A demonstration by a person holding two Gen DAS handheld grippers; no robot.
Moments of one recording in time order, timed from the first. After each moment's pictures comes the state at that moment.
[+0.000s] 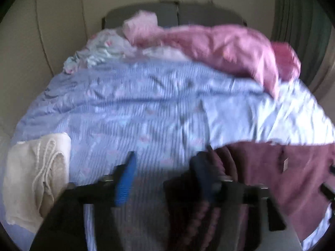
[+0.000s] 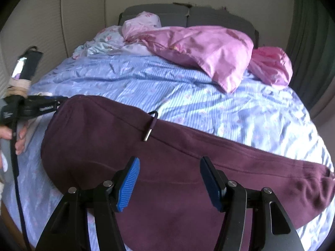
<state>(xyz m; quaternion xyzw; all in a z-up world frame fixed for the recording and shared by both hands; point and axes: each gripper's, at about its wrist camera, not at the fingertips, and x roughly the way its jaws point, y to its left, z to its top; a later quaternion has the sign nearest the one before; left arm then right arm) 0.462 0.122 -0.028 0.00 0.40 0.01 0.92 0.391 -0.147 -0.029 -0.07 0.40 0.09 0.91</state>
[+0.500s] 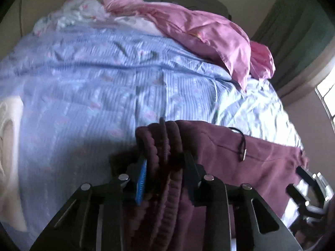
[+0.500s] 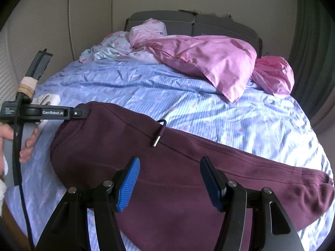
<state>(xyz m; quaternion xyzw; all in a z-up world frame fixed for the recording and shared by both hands) 0.477 0.109 -0.058 -0.13 0.49 -0.10 0.86 0.384 -0.140 -0.018 -0.07 0.38 0.10 0.91</state>
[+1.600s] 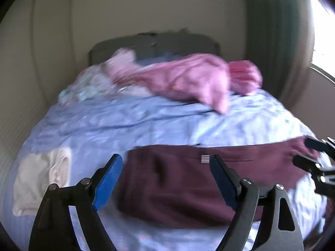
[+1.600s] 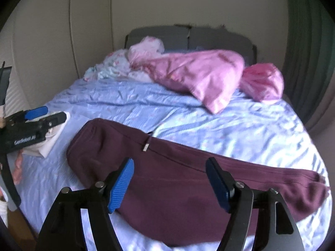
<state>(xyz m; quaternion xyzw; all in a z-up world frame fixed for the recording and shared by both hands) 0.334 0.013 0.065 0.03 0.31 -0.06 0.95 0.328 -0.212 0.046 -0.04 0.34 0.12 0.93</state>
